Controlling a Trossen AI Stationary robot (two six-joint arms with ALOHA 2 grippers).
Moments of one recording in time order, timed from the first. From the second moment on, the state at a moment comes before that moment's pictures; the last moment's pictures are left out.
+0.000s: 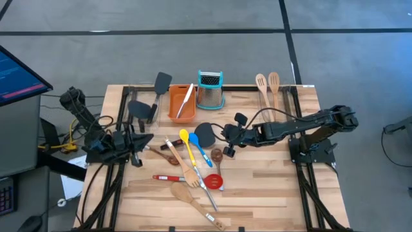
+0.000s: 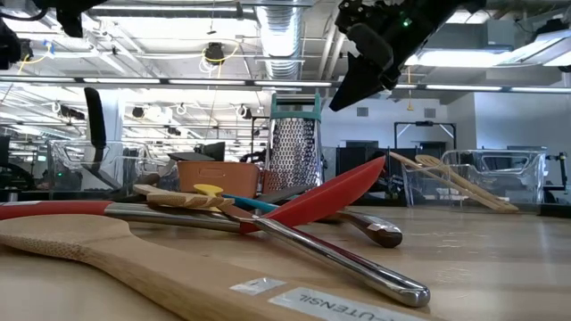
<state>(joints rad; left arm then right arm) -0.88 0.63 0.17 0.99 -1.23 0.43 0.13 1.49 0.99 -0.30 0.49 0.20</state>
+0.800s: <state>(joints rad) -0.89 0.79 0.17 0.99 -1.18 0.47 0.13 1.49 0.99 -0.30 0.49 0.20</state>
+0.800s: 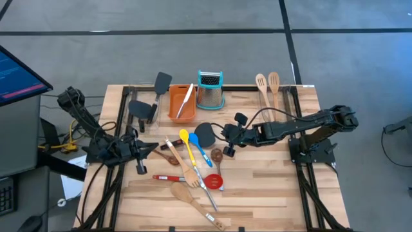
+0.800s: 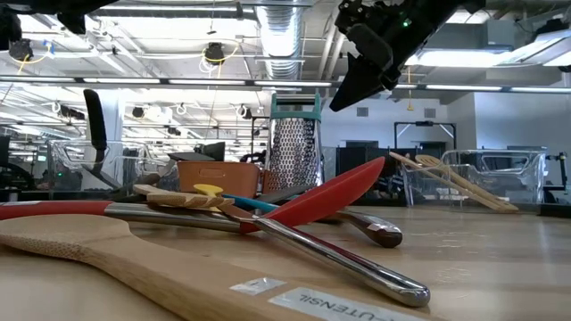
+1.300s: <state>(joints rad) -0.88 0.78 0.17 0.99 -1.03 0.43 0.13 1.49 0.99 -0.22 0.49 0.20</state>
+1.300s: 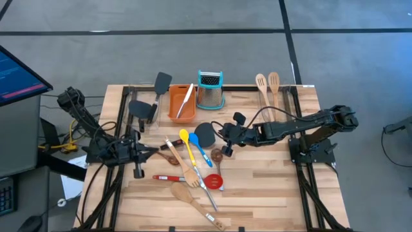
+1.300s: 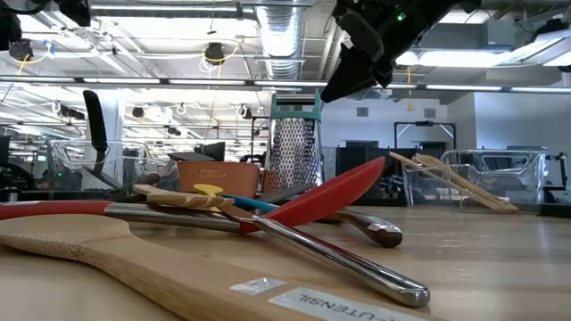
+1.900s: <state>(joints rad) -0.70 0.79 0.51 0.39 -0.95 0.50 0.13 1.49 0.99 -0.22 0.49 0.15</state>
